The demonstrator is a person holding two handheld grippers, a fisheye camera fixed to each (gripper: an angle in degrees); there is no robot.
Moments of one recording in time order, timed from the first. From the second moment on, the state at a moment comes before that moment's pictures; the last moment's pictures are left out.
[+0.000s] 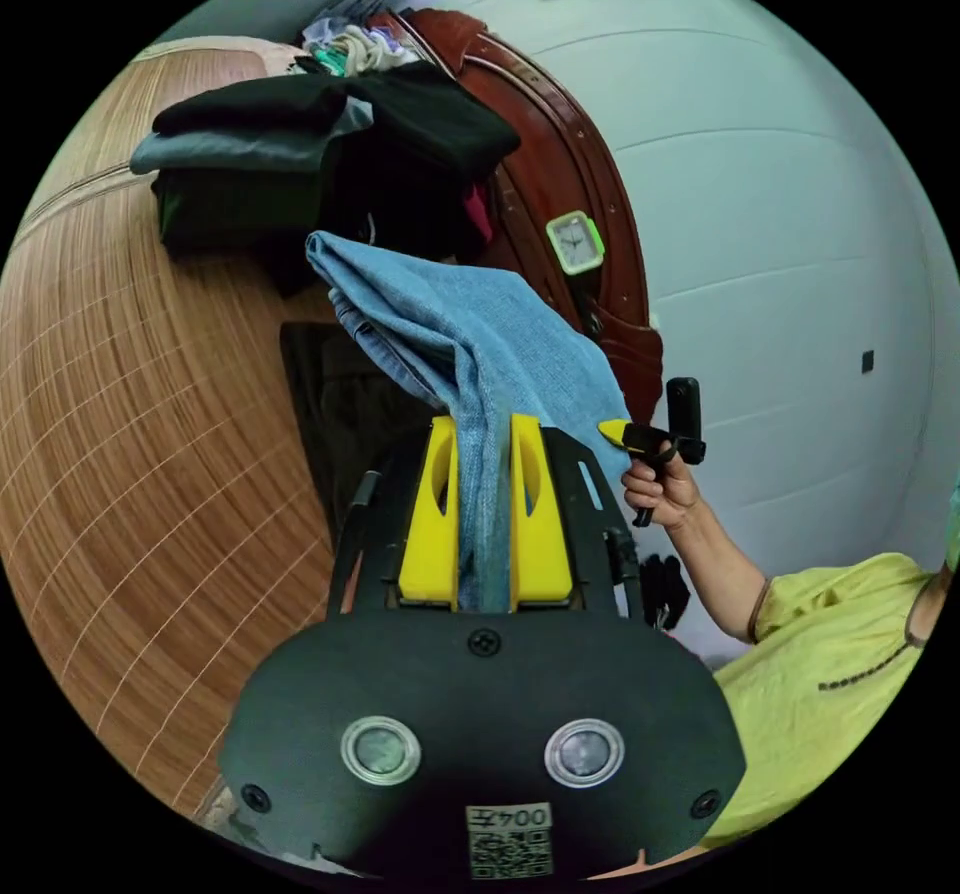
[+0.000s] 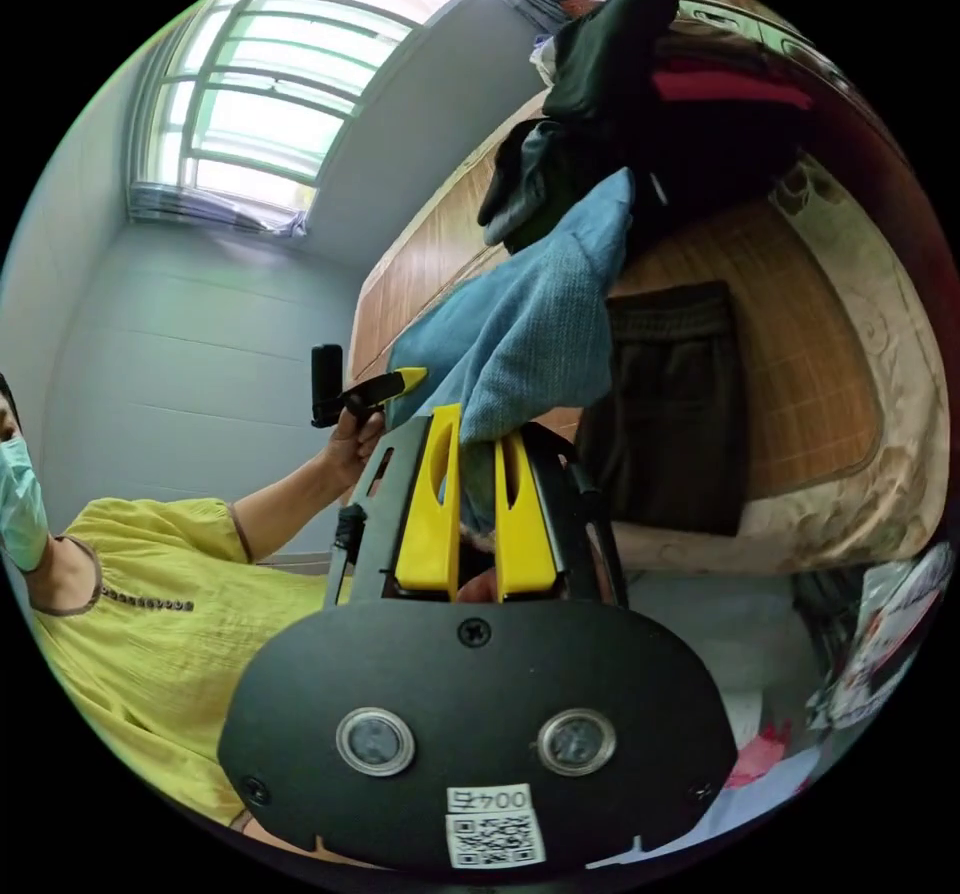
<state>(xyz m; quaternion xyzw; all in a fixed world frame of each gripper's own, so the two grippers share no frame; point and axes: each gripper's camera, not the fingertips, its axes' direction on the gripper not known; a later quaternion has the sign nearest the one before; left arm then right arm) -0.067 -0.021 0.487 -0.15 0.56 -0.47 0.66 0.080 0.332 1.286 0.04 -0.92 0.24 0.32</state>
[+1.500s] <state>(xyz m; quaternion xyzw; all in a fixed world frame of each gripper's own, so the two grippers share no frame) 0.186 -0.060 0.572 -0.26 0.45 -0.37 0.77 0.026 0.295 1.247 -0.04 -0.82 0.22 0.52</state>
